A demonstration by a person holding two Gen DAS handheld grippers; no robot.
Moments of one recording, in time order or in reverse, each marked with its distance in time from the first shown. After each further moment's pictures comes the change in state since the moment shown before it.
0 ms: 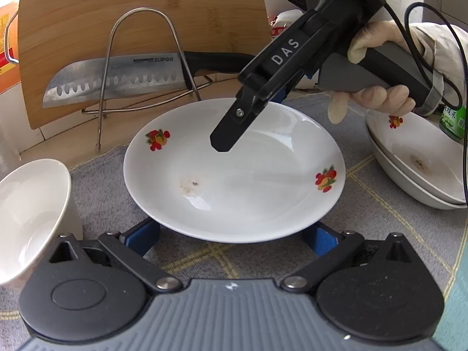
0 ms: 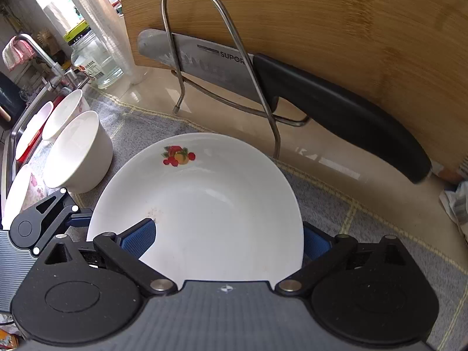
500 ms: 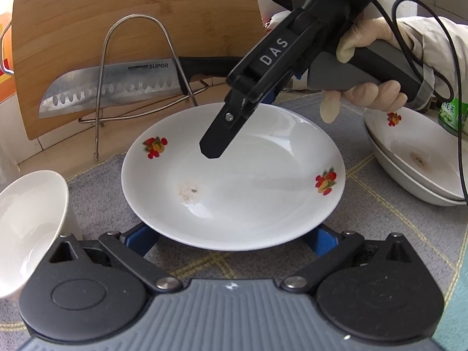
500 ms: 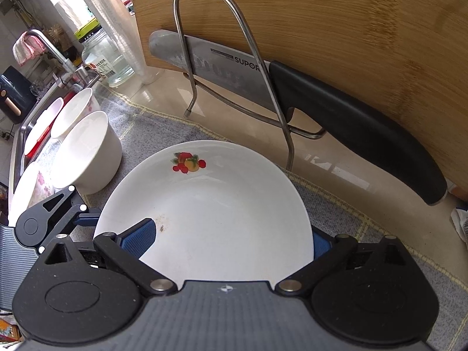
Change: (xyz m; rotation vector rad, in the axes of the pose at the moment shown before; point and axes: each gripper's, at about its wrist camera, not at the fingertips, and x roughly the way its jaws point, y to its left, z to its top) left arm 0.000 -0.003 0.002 0.033 -0.012 0.005; right arm 0.003 0.001 0.005 -0.027 0.002 0.037
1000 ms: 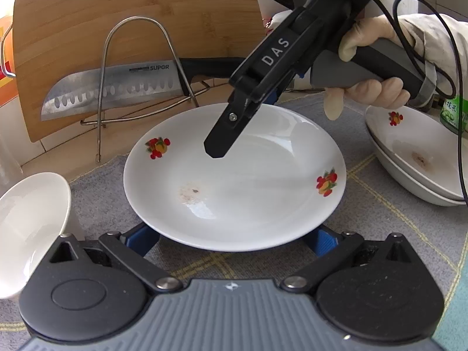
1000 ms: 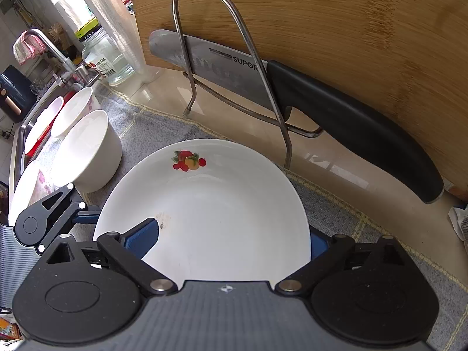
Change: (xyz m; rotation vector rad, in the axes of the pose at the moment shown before) left arm -0.002 -0.001 0.001 0.007 0.002 0.012; right arm -0.002 -0.001 -0.001 0.004 0.004 0.000
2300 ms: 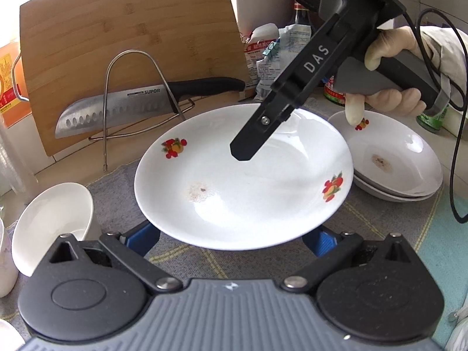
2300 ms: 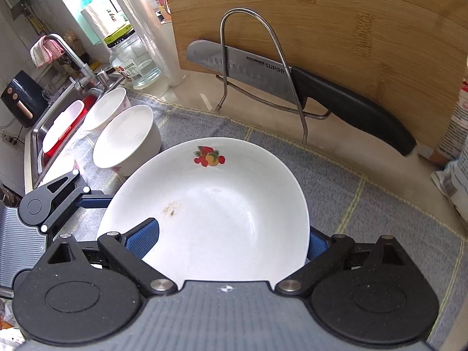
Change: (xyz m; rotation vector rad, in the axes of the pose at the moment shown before) left arm -0.052 -0.019 0.011 0.033 0.010 -0.014; right arm -0.061 0.037 -0.044 0.012 -0.050 -0.001
